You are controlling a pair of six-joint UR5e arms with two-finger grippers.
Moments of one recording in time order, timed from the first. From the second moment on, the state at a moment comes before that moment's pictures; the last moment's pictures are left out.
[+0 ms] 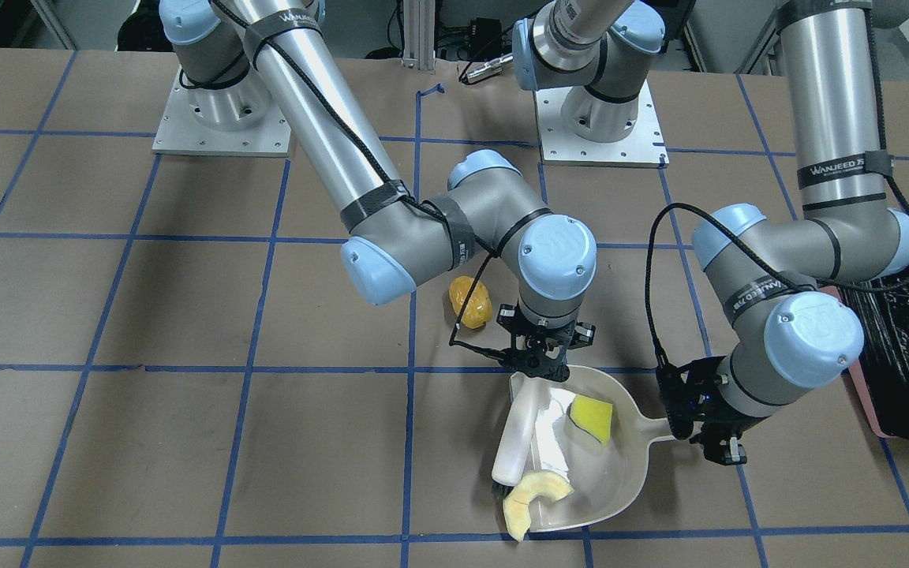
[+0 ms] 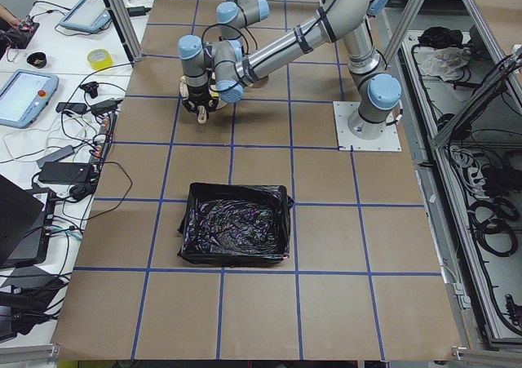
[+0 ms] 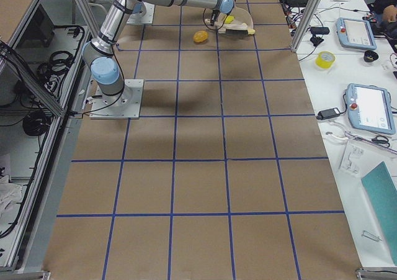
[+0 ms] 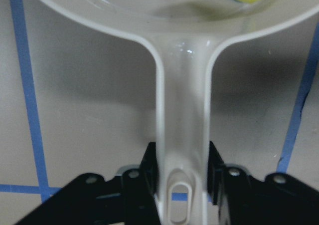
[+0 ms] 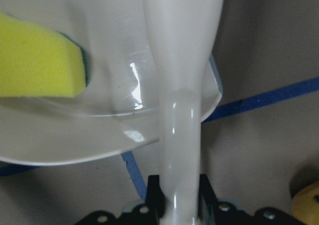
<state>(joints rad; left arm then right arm) -1.38 -2.10 -1.58 -1.02 1.66 1.69 2.16 -0.80 1.21 -1.97 -1.37 0.91</state>
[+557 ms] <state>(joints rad) -1.38 -2.10 -1.58 -1.02 1.66 1.70 2.23 -0.84 1.19 -1.92 -1.36 0.99</state>
